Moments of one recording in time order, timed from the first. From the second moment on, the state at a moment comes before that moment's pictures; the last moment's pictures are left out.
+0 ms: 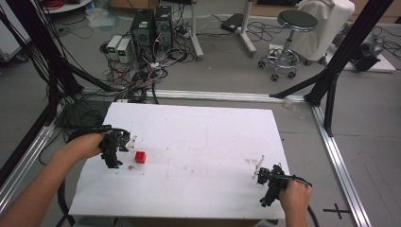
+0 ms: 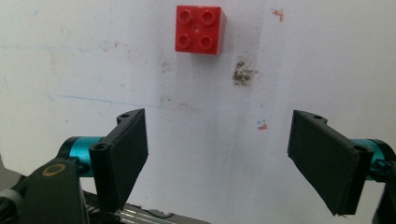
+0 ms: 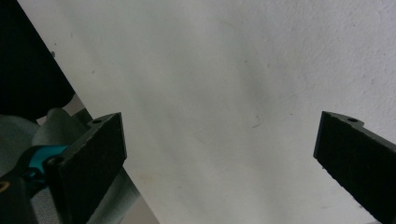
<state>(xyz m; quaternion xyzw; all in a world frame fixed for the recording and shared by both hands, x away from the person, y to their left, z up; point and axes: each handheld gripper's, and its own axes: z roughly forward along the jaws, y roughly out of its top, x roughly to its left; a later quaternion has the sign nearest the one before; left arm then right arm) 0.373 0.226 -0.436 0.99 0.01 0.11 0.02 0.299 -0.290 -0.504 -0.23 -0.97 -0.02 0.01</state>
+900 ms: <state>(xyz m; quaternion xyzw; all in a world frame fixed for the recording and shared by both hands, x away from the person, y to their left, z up) 0.403 0.195 -0.462 1.00 -0.05 0.07 0.00 0.299 -0.290 -0.506 -0.22 -0.97 -0.02 0.02</state>
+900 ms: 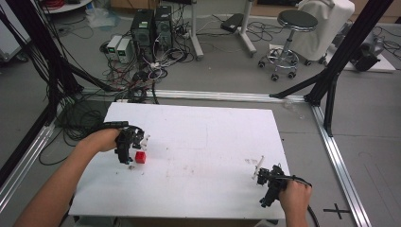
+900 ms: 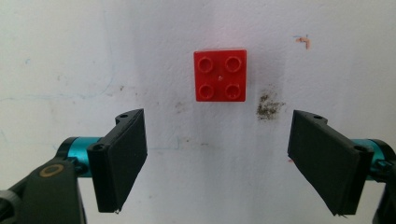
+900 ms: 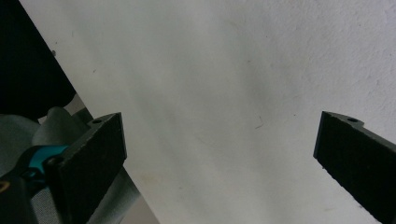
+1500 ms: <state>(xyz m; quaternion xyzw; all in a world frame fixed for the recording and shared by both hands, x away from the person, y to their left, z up) 0.409 0.187 -0.486 1.00 -0.05 0.05 0.00 0.300 -0.289 -0.509 -0.22 -0.97 -0.02 0.02</state>
